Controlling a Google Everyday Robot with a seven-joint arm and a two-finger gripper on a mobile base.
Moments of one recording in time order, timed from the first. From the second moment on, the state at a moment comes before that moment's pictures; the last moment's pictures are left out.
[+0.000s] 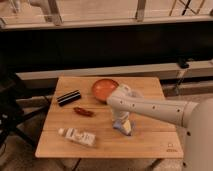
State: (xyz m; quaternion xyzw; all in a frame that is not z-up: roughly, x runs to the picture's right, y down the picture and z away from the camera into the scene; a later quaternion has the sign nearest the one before) arm 0.098 0.215 0.854 -0.35 -0.09 -0.33 0.87
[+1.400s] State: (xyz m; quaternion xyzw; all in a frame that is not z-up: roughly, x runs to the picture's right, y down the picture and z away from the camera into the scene) arm 0.095 0.215 0.854 -0.34 -0.10 -0.34 0.87
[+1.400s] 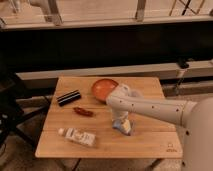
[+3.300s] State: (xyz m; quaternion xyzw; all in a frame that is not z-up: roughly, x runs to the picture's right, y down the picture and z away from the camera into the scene) arm 0.094 0.217 0.852 -0.34 -0.10 -0.34 0.87
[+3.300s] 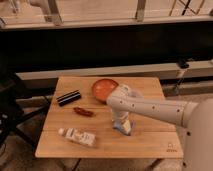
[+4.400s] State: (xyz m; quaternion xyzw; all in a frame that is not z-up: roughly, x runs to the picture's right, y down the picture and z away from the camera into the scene) arm 0.088 0.219 0.850 -0.34 -0.10 -0.34 0.87
